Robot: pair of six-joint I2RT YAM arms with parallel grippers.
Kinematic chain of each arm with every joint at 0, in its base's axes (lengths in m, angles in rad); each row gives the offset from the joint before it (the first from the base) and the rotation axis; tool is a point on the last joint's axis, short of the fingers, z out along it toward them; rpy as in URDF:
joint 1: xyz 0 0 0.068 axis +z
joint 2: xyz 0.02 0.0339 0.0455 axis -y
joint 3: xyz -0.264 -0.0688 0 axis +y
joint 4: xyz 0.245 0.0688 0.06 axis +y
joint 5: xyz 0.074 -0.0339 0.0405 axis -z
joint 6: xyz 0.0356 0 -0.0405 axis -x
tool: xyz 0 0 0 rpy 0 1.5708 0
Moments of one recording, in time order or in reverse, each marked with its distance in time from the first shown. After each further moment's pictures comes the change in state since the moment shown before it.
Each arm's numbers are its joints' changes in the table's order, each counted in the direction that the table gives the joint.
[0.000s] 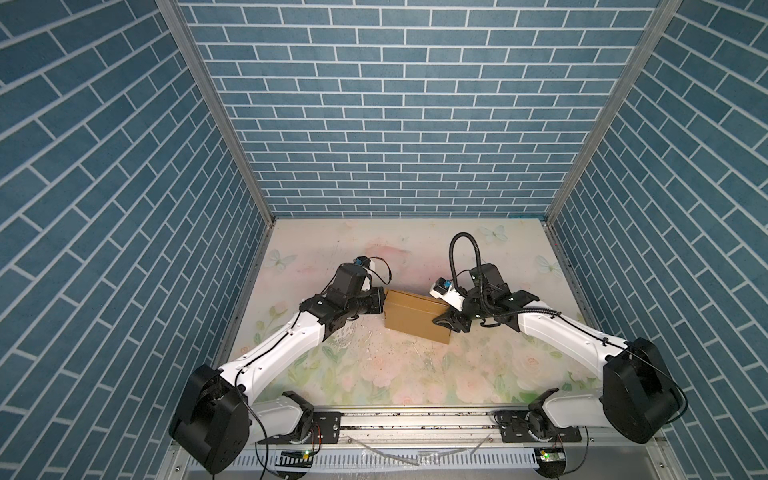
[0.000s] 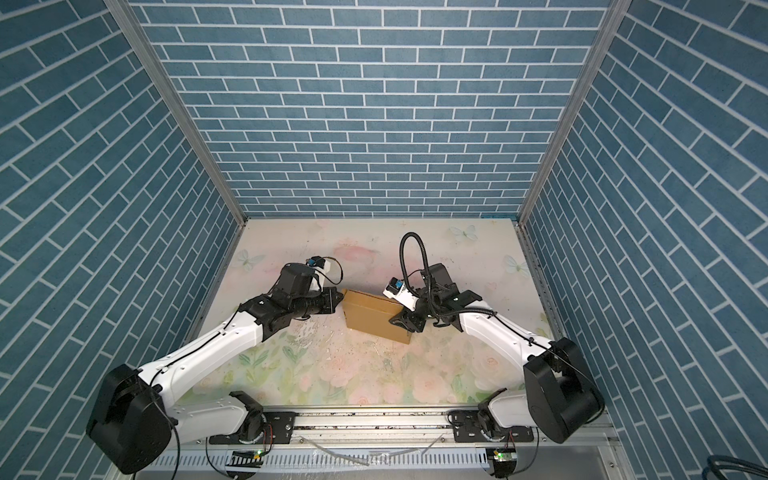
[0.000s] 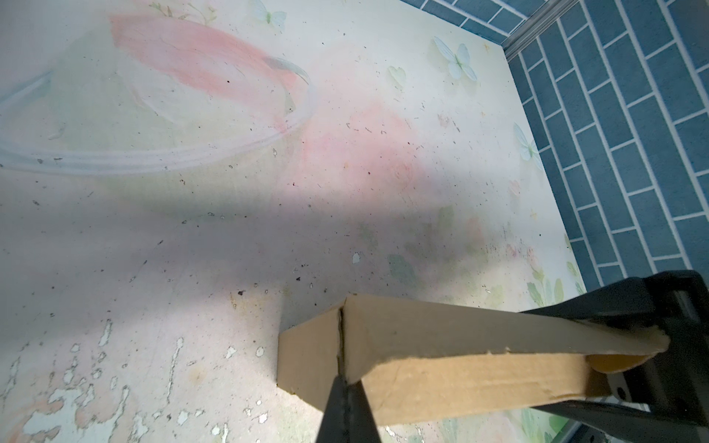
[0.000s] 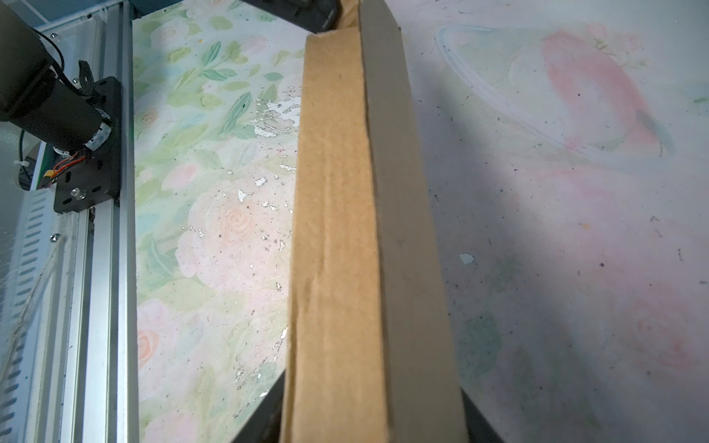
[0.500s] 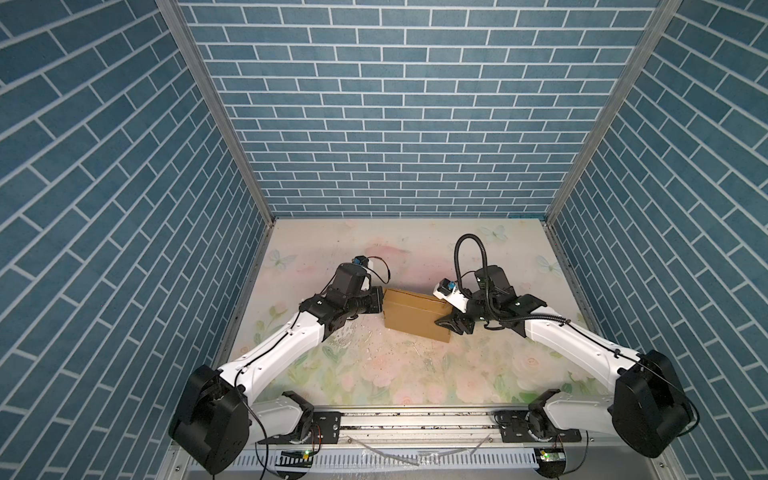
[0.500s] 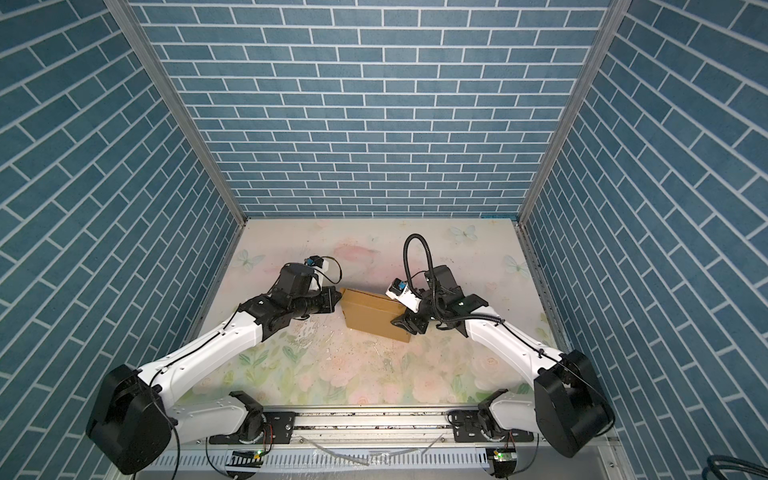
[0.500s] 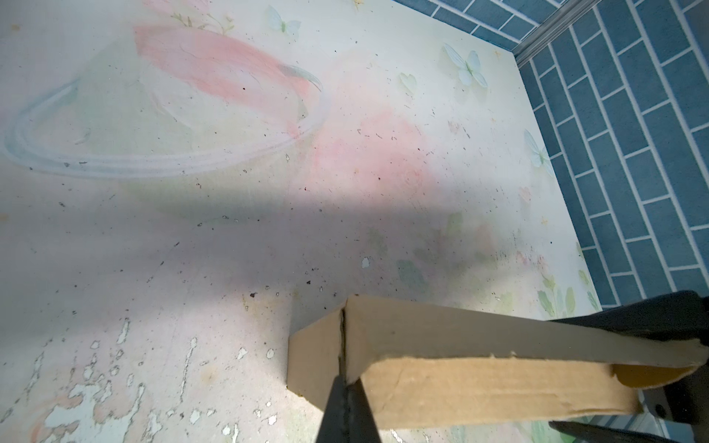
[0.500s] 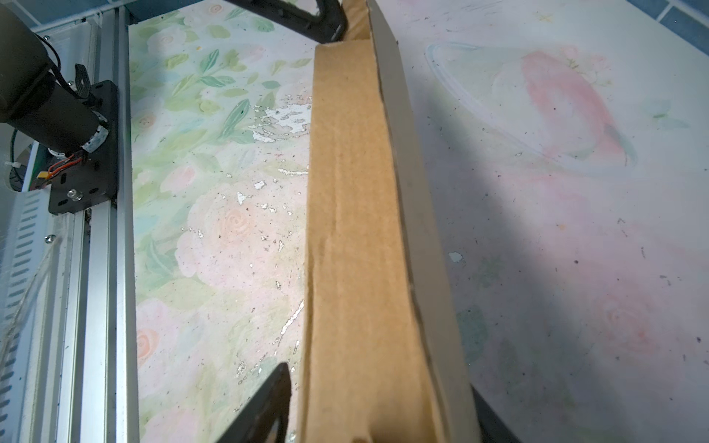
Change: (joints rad) left arm 0.000 0.002 0.000 0.004 -0.029 0.002; right arm 0.000 0.087 0.034 -0.001 0.025 -0.003
